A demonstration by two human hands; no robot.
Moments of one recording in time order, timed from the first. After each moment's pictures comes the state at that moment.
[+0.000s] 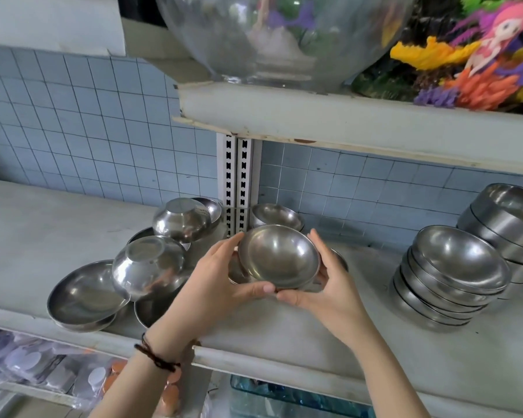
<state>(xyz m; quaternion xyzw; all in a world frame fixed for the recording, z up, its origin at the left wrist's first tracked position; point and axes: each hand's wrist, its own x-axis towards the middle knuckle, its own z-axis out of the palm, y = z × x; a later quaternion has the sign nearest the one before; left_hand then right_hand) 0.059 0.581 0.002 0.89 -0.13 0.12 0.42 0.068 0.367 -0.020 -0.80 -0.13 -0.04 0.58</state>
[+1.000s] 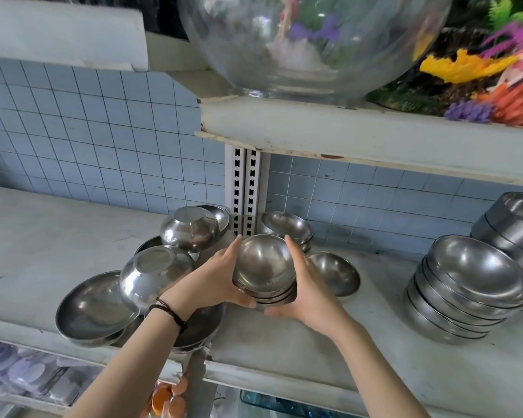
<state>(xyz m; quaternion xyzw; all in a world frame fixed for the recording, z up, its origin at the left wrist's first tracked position) 0.131 0.618 -0.026 0.94 -0.11 -0.10 0.32 0.116 0.402 -0.045 -0.92 -0.19 -0.02 0.35</state>
